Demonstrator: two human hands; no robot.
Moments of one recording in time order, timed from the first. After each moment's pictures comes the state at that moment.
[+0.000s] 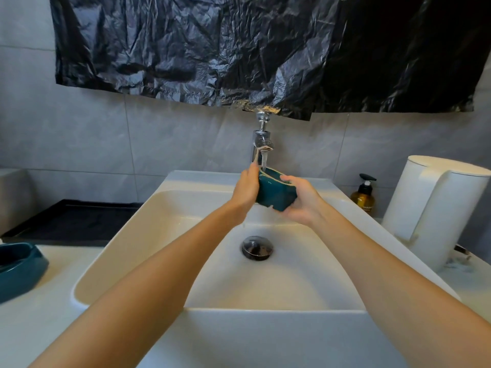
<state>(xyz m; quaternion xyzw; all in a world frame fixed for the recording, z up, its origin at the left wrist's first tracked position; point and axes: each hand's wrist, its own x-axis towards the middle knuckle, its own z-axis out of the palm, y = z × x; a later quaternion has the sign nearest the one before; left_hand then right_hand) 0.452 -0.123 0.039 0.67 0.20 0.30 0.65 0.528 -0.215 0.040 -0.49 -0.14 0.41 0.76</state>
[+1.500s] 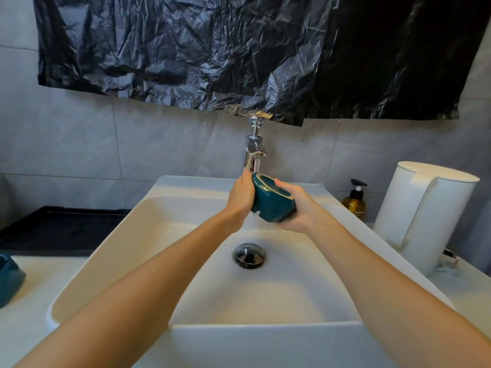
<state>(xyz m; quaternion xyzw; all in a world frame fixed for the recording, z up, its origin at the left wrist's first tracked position) 0.455 -0.125 0.041 0.68 0.20 0.30 0.64 0.530 -0.222 0.043 -0.51 -0.10 0.44 0.73</state>
